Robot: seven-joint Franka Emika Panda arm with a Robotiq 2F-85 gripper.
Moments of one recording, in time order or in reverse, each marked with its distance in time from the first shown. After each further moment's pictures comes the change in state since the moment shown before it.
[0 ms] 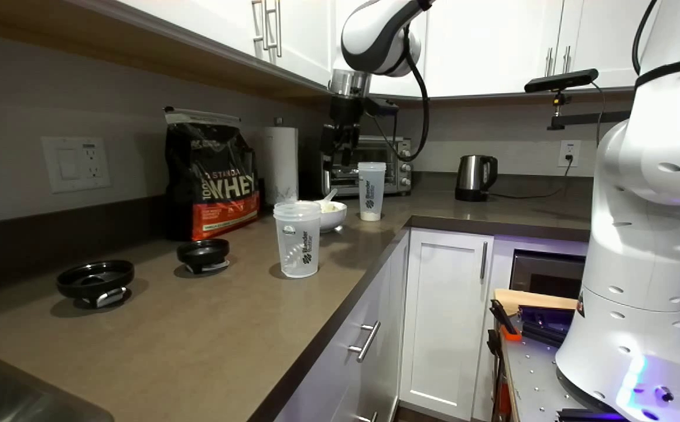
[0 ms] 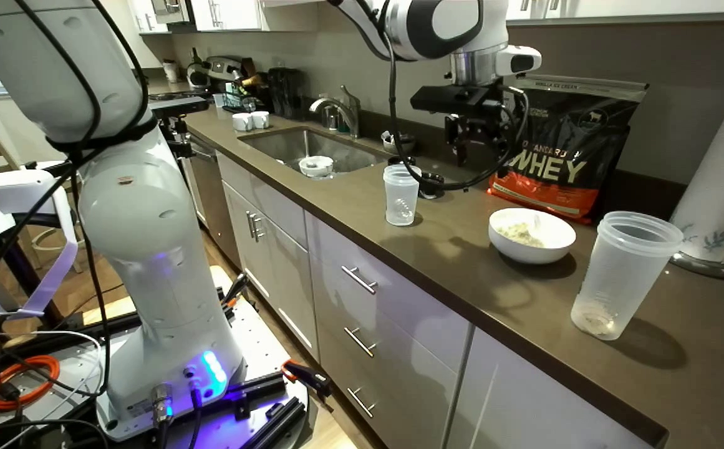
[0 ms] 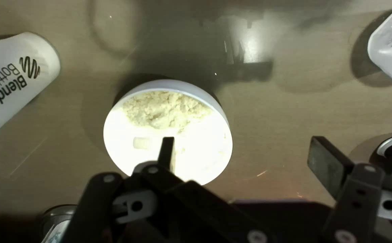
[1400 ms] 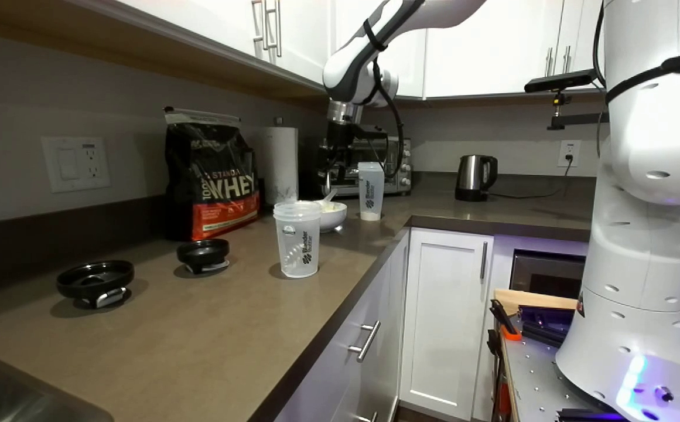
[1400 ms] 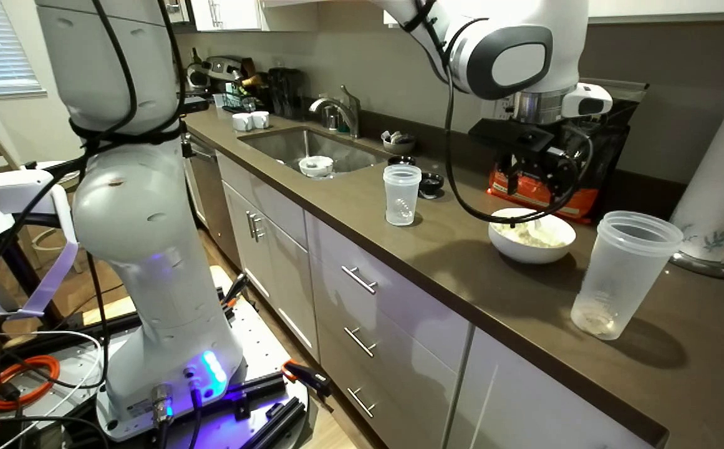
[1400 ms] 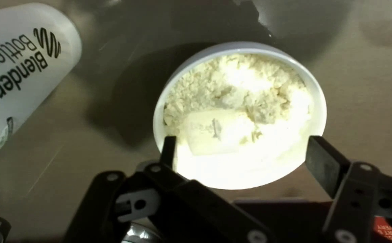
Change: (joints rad) arm -0.087 0.298 -0.047 0.229 0.195 0.053 -0.147
